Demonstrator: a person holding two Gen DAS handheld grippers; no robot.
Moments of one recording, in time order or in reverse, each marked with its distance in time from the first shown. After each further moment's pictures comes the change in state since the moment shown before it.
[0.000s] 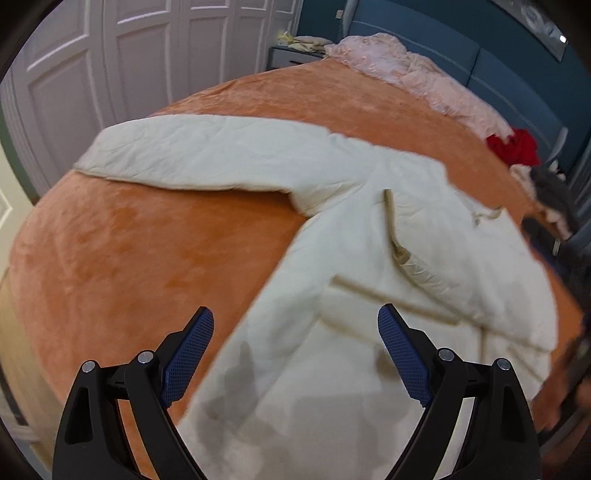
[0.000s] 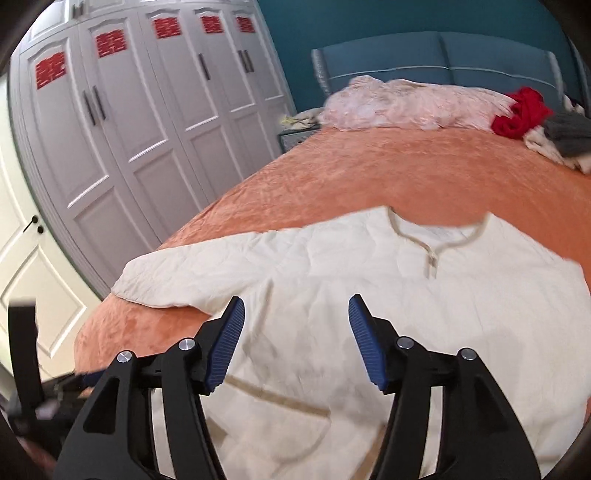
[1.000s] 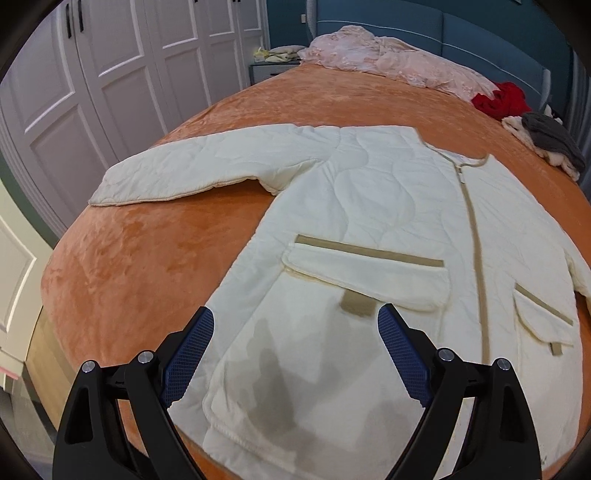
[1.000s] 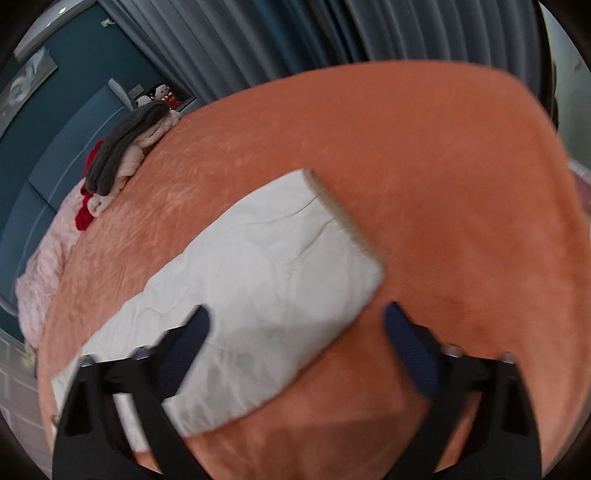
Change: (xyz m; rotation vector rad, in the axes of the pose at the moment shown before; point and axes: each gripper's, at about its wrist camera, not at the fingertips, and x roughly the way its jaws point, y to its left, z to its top) left arm -0.021 -0.053 -0.053 0.193 -0.038 0.173; right arm -0.308 -0.433 -0.208 1.087 -0.251 -0.915
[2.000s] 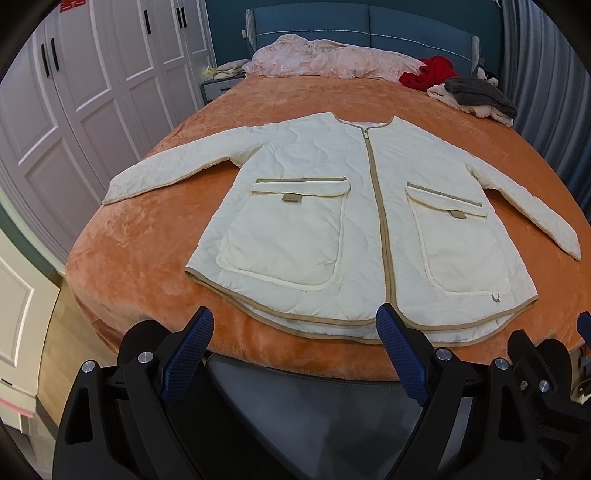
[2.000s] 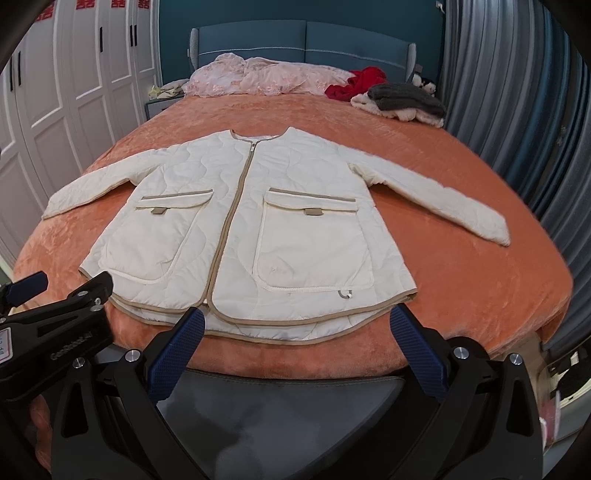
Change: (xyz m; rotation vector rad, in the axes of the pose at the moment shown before) left arm -0.160 0.000 -0.131 0.200 -0.041 -0.120; right arm -0.355 0.124 -0.370 -1.028 0.049 0.283
